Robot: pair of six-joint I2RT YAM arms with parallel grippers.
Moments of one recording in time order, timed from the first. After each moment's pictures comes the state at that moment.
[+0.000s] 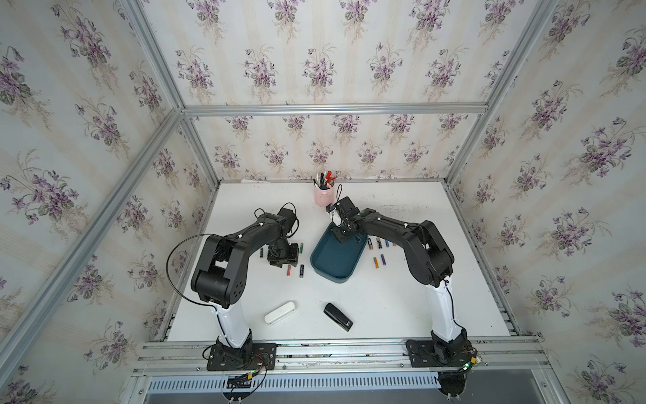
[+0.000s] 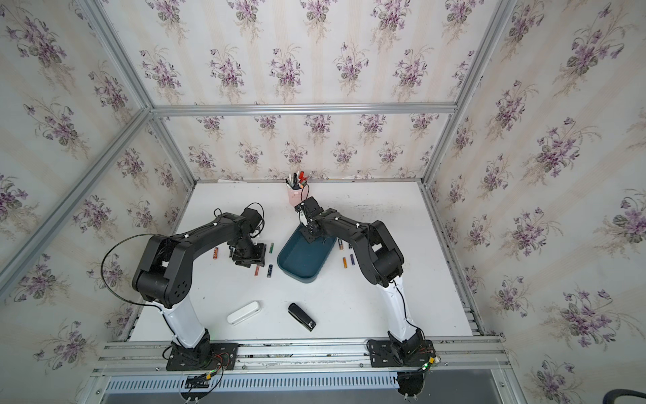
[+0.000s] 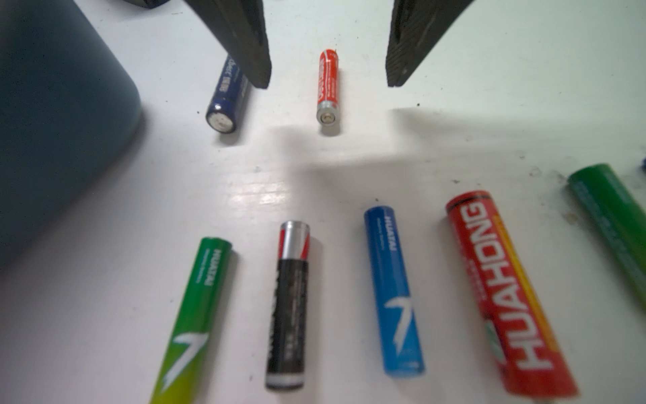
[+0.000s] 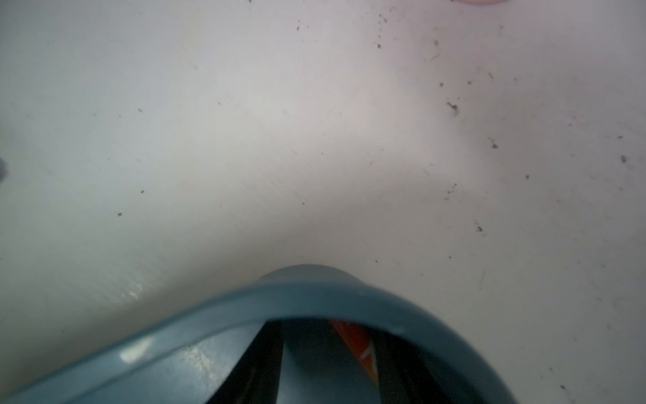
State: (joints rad) left arm -0.30 1.83 1.21 -0.95 0.11 -0.29; right arm 0.64 2.19 1.60 -0.49 0.02 -0.10
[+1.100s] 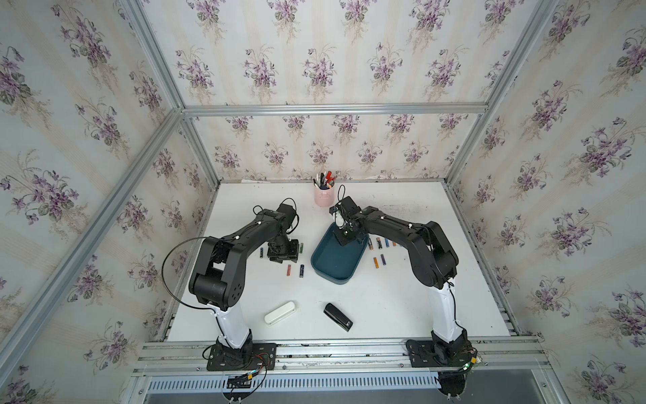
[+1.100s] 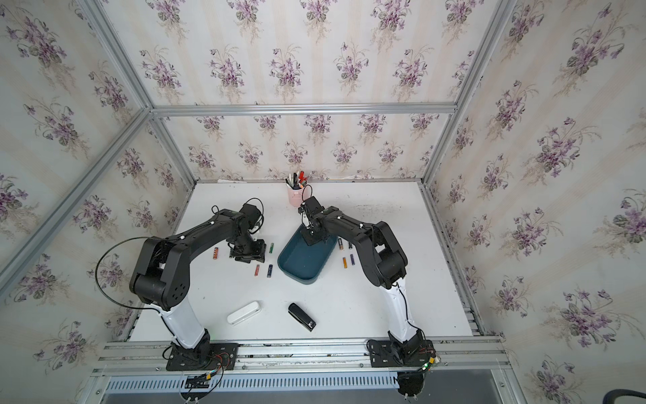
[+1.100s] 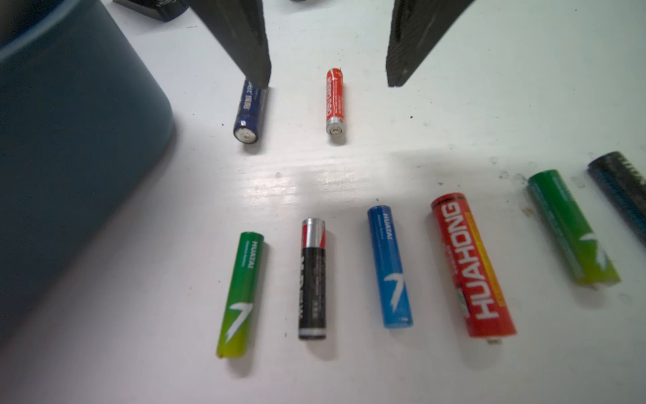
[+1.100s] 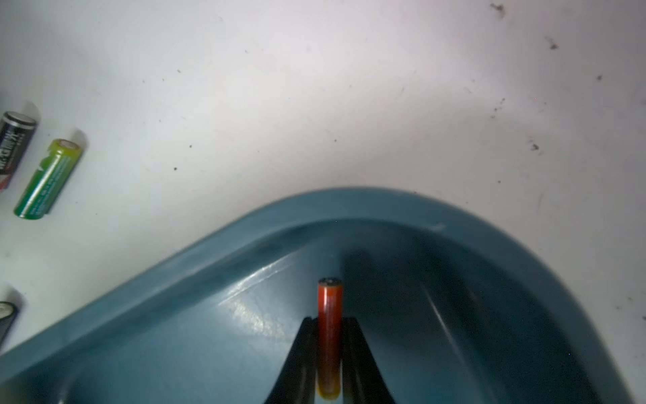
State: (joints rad) left arm -0.30 1.80 1.25 -0.98 0.11 -0.28; right arm 0.63 2.14 1.59 -0.62 -0.09 0.05
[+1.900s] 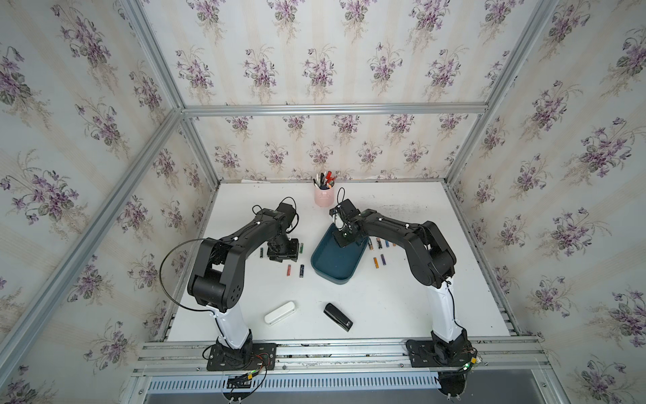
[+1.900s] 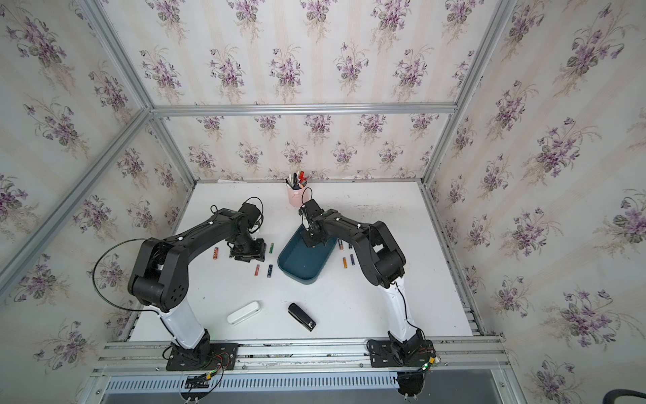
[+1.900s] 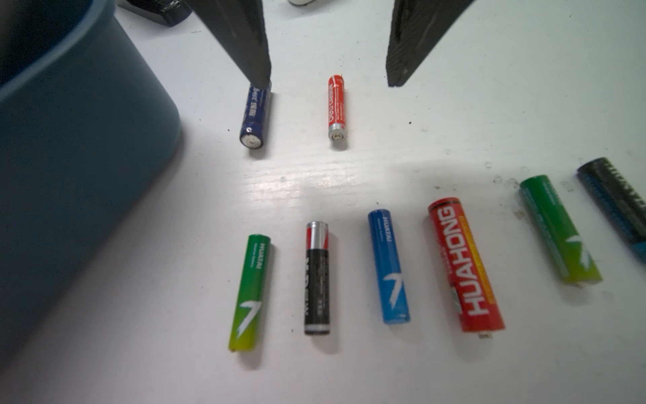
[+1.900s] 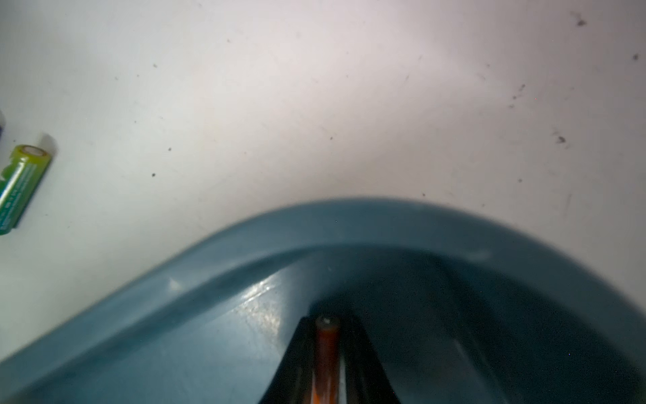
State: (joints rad) left arm -0.31 1.79 1.26 -0.99 0.11 -0.28; right arm 0.64 2.17 1.57 -0.59 -0.07 0.07
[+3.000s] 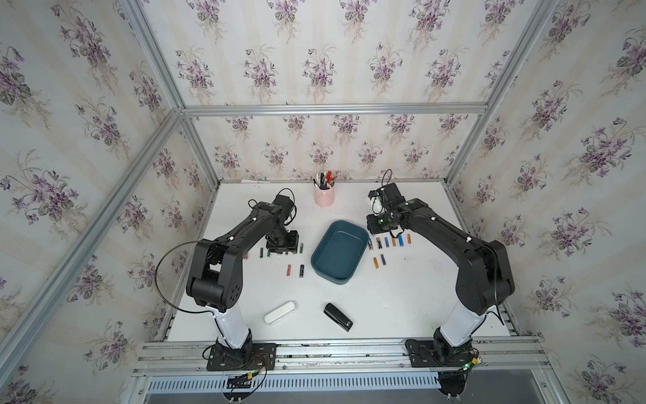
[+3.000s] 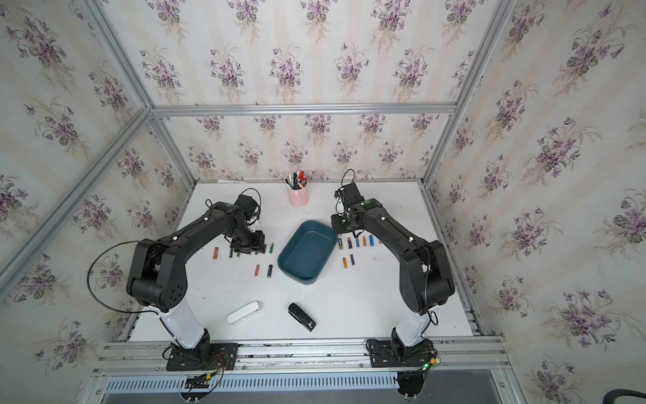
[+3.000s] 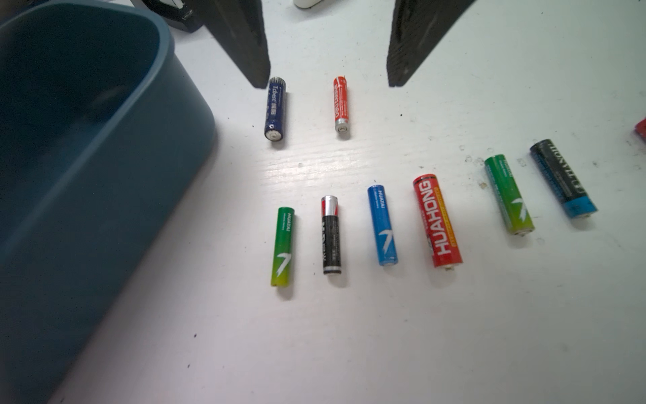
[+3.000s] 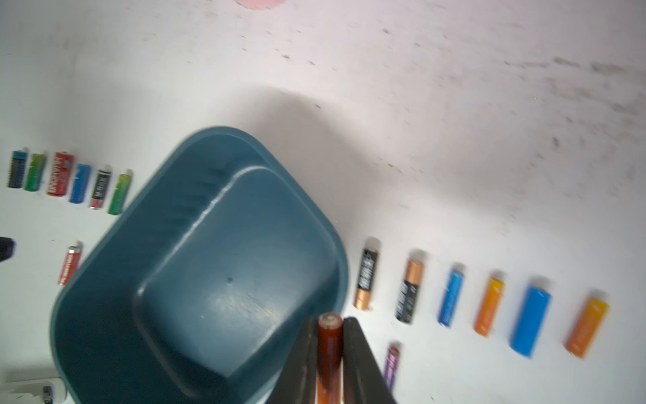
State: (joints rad) left arm -0.28 1.79 1.35 -1.02 0.13 -0.24; right arm 0.40 1.70 1.33 -0.72 -0.12 0.16
